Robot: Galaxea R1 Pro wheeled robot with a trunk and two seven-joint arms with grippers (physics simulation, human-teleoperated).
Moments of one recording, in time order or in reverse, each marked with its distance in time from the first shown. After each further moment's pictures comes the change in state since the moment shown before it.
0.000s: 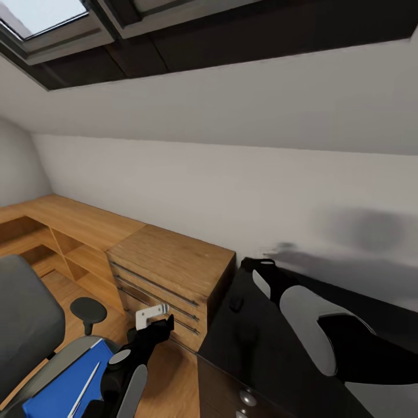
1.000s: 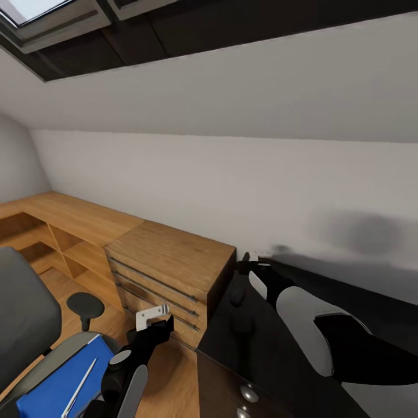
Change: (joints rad) left arm 0.000 -0.002 0.003 0.011 0.002 -0.002 0.005; right arm -0.002 0.021 -0.003 0.024 -0.059 0.002 0.063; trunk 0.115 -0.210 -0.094
